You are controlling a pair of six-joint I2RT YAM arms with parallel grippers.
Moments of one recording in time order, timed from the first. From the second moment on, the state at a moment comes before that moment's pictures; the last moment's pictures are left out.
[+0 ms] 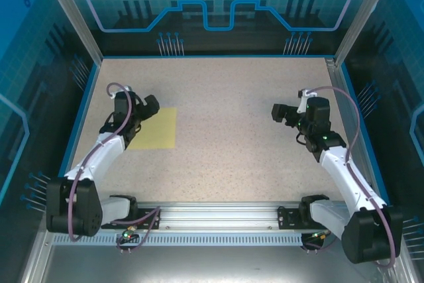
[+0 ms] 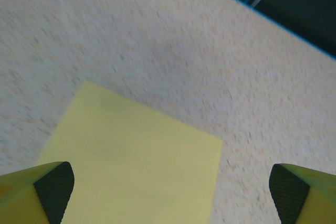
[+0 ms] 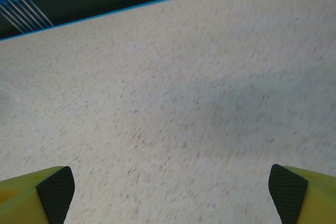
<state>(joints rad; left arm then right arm) -0.03 1.25 0.76 -0.18 -0.09 -0.55 0.10 1.01 0.69 -0.24 -0.08 0.31</state>
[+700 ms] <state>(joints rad) -0.03 1.63 0.90 -0.35 0.24 -0.63 0.17 1.22 0.71 -0.34 -0.32 0.45</state>
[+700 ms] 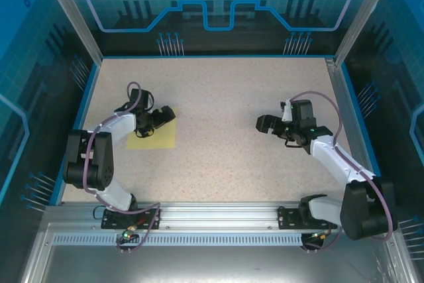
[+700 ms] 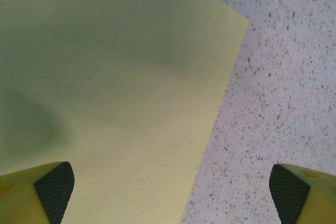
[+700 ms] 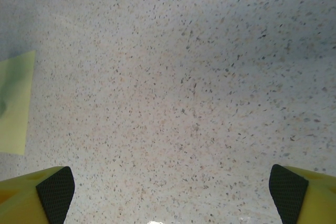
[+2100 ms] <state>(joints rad) -0.35 1.12 0.66 -0.27 -0.03 -0.87 0.57 1.85 1.35 -0.48 -0.28 0.51</state>
